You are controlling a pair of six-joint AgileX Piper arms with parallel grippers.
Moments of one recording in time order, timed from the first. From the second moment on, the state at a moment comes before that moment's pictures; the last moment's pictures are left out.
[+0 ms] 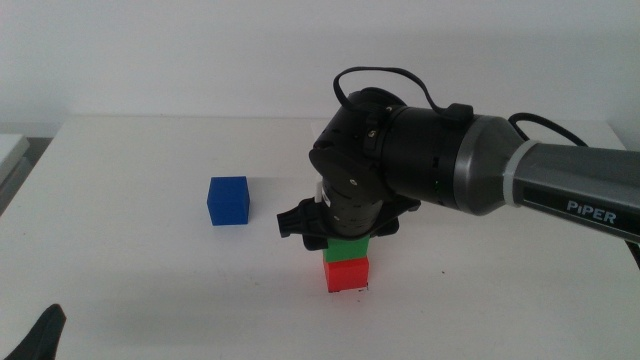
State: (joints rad) left arm -0.11 0.00 0.00 -0.04 0.20 0.06; right arm 0.85 1.96 -1.57 -0.34 0.99 0.79
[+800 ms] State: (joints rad) left arm -0.11 0.00 0.00 -0.04 0.20 0.06; right arm 0.86 2.00 -1.57 -0.37 0.99 0.84
